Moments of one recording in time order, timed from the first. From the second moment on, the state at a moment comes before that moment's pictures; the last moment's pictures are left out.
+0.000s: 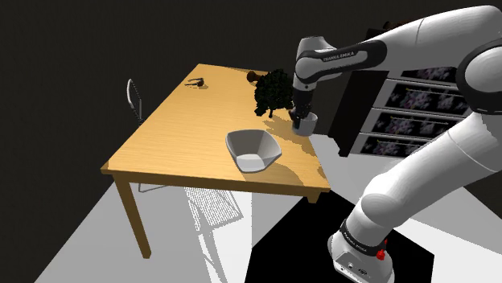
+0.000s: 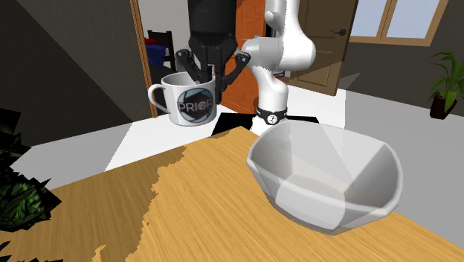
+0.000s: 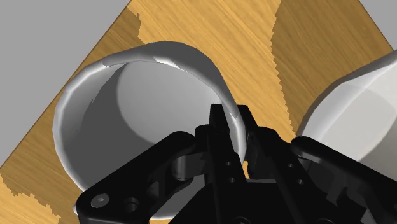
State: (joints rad) arm -0.04 -0.35 -0.25 -2.33 -0.16 1.91 -0.12
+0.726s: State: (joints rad) arm -0.04 -0.37 -0.24 -2.21 -0.15 1.76 -0.12
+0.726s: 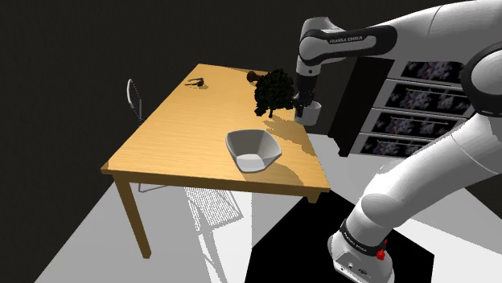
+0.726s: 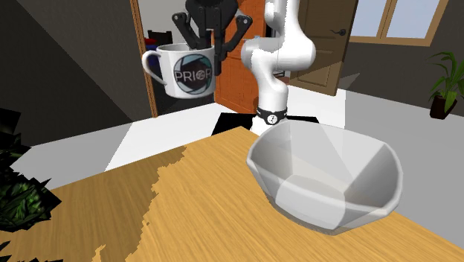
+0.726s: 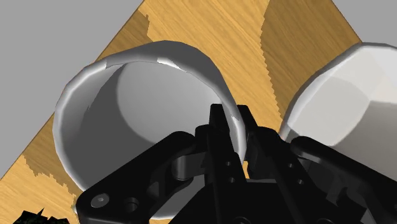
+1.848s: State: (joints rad) arm 0.12 -0.18 -0.01 -1.99 -0.03 1.71 0.22
